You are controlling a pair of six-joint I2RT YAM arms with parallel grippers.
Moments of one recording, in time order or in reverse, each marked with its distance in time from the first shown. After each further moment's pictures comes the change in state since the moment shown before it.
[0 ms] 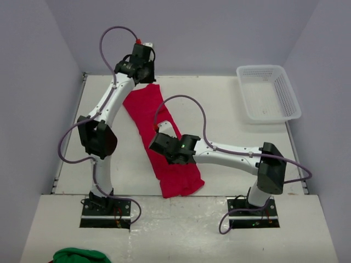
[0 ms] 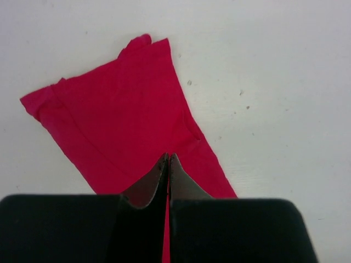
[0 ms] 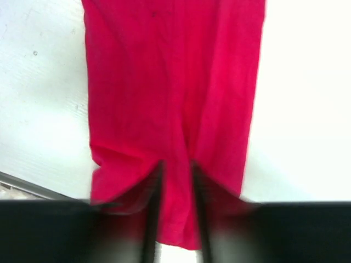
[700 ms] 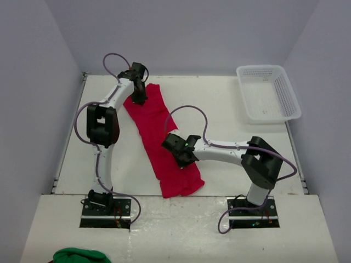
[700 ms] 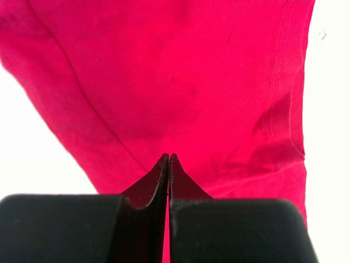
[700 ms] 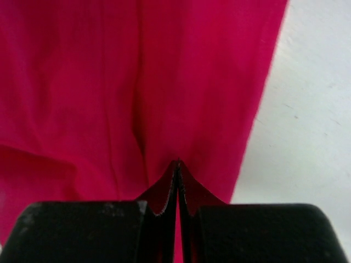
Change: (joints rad) left arm 0.127 0.229 -0.129 -0.064 0.030 -0.112; right arm -0.150 0.026 -0.255 0.135 -0.202 -0.111
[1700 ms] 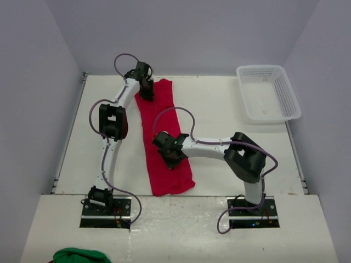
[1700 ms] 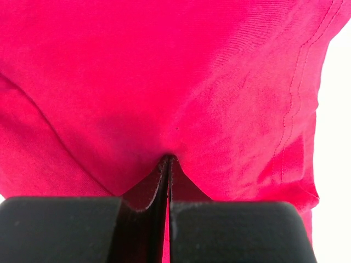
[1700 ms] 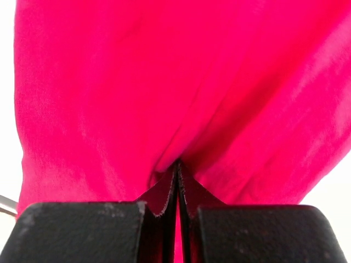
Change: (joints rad) left arm 0.011 0.328 0.375 0.019 0.192 0.125; right arm 0.005 0.180 0.122 0.090 -0.195 -0.026
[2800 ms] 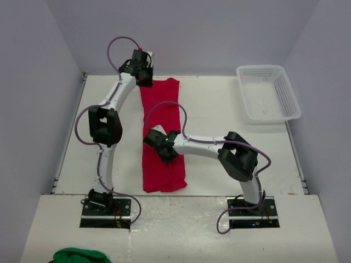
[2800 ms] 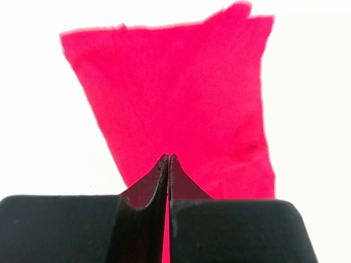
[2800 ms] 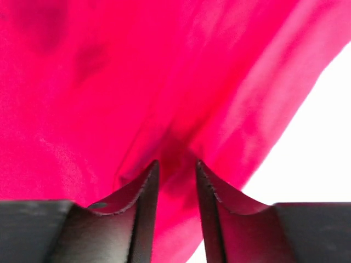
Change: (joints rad) left arm -0.040 -0.256 -0.164 0.129 -0.059 0.077; right arm 0.034 0.103 0.202 -0.129 0.220 -0.004
